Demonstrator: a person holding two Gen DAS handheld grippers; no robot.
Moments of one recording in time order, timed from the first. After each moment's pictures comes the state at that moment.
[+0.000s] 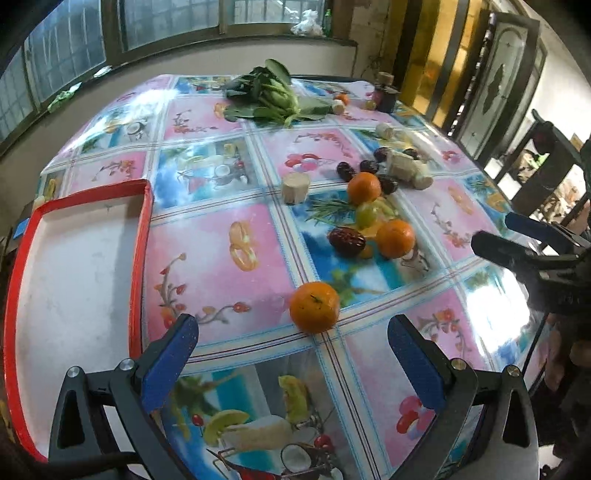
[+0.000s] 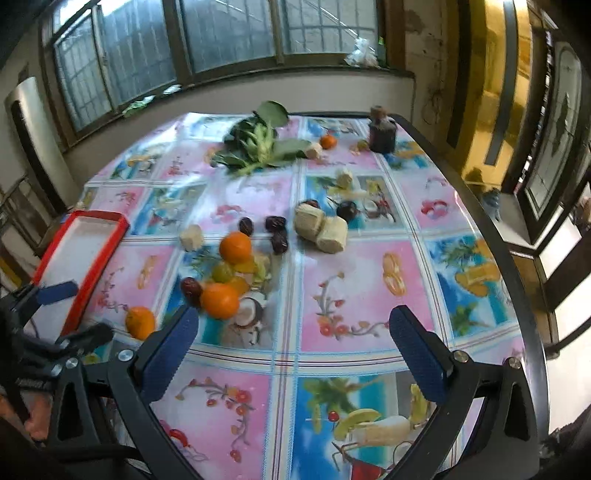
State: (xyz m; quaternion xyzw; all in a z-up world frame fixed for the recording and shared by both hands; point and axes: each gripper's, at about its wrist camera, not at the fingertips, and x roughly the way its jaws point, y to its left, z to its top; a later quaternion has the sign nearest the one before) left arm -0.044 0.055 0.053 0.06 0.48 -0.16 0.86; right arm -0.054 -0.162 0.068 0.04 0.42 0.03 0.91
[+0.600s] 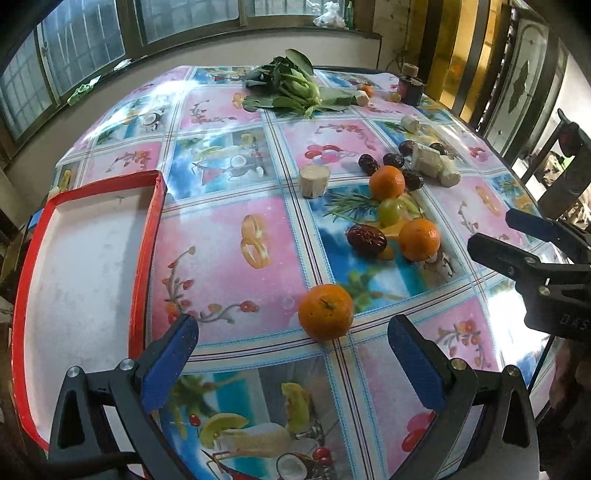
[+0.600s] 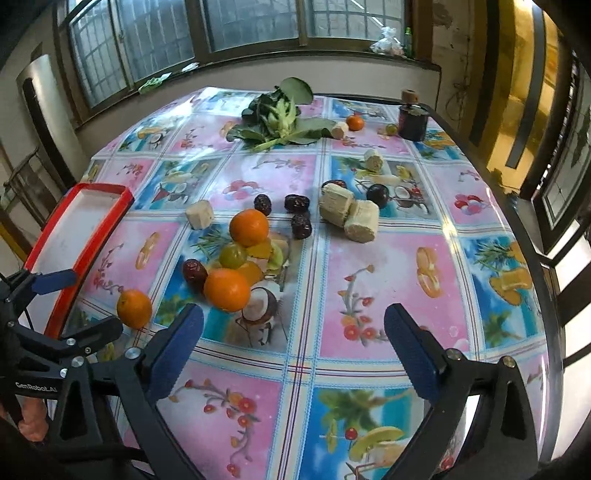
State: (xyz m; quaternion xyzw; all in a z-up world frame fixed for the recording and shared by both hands) left arm -0.038 0.049 0.043 0.07 0.49 -0.11 0.86; right arm -0.039 -0.147 0.050 0.02 0.43 0.08 0.90
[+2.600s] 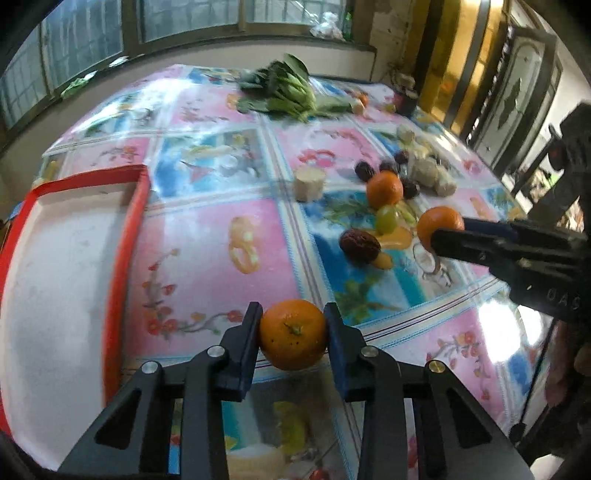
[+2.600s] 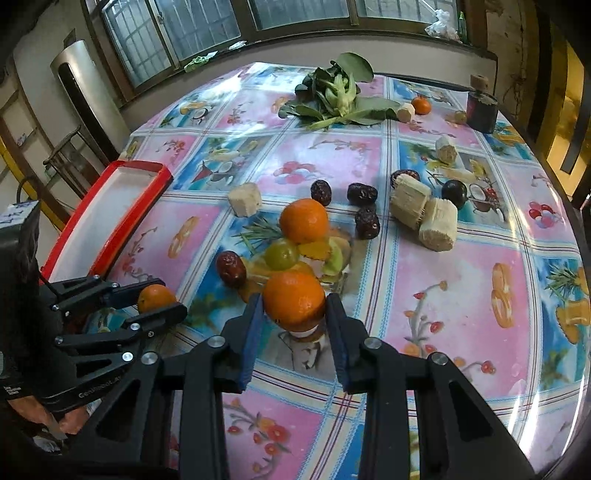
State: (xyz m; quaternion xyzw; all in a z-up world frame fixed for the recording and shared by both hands) left arm -0.033 0.065 0.037 0.03 0.47 -0.14 0.87; right arm -0.010 -0.127 0.033 0.03 0.46 0.18 0.87
